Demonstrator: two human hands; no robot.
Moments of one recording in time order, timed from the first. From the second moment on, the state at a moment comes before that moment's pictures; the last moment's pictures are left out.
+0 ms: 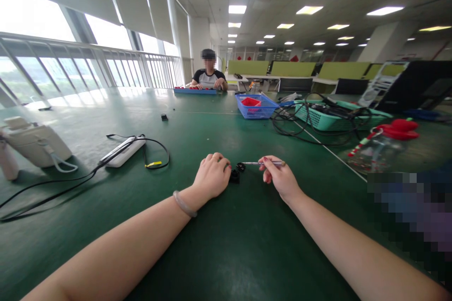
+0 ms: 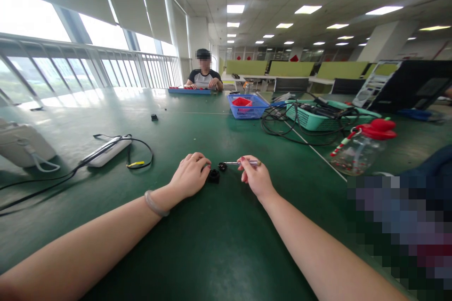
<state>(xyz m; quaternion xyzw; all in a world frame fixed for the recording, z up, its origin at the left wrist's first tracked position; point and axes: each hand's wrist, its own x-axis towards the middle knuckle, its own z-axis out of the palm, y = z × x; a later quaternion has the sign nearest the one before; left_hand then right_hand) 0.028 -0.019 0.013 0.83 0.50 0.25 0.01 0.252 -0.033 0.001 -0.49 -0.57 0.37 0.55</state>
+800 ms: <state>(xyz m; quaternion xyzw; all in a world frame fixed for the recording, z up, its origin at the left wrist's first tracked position) 0.029 -0.020 0.007 0.85 0.47 0.20 0.09 0.249 -0.037 0.004 -0.48 -0.59 0.35 0.55</state>
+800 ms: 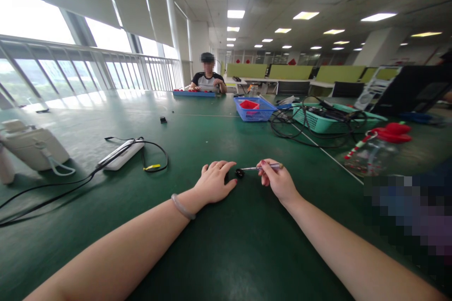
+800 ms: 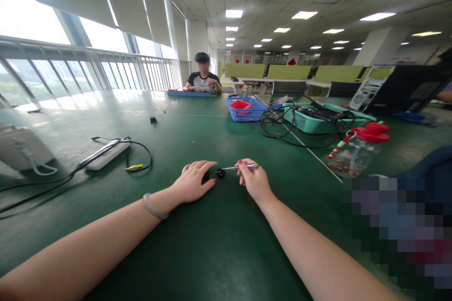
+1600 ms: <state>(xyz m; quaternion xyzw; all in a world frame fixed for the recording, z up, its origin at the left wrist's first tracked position) 0.035 -0.032 0.016 0.93 0.30 0.18 0.11 0.260 -0.015 -0.004 -0.41 -0.44 0.44 0.66</state>
